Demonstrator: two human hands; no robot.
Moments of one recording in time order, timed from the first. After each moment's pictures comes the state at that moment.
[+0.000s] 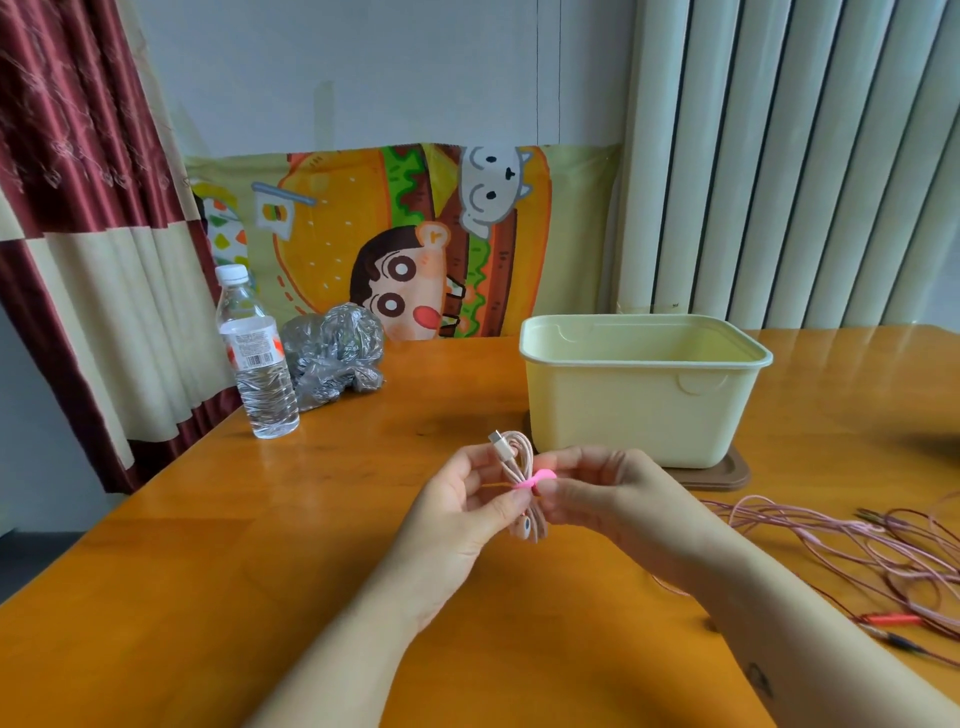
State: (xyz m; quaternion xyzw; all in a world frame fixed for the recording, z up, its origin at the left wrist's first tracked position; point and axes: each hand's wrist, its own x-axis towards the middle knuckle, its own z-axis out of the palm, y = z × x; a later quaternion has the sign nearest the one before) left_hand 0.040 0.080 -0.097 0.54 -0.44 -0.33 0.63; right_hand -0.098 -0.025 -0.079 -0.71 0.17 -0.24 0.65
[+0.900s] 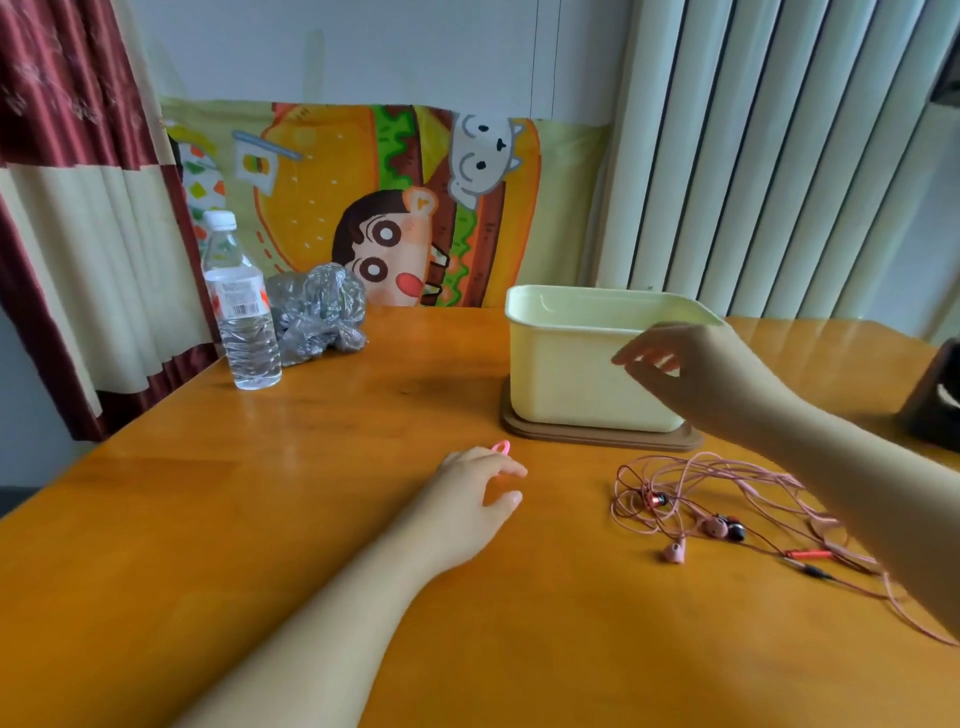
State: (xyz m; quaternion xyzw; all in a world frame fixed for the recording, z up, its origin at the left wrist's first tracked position) left_hand 0.036 0.076 -0.123 0.73 -0.60 -0.13 0.30; right_hand -0.144 -0.061 -0.018 -0.91 0.30 -0.29 0.06
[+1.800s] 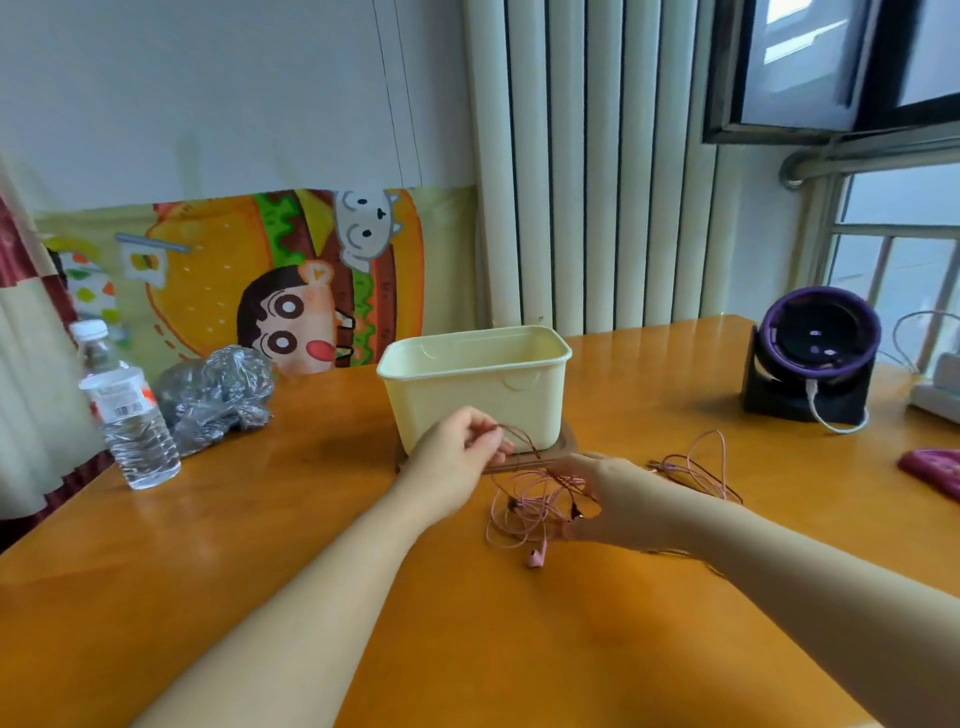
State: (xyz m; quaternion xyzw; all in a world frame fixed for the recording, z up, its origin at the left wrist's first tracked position) left_hand -0.055 0.010 -0.060 0.66 -0.59 -0.18 0.43; right_hand -0.235 -0.053 -0.071 -0.92 0.36 -0.06 0.14
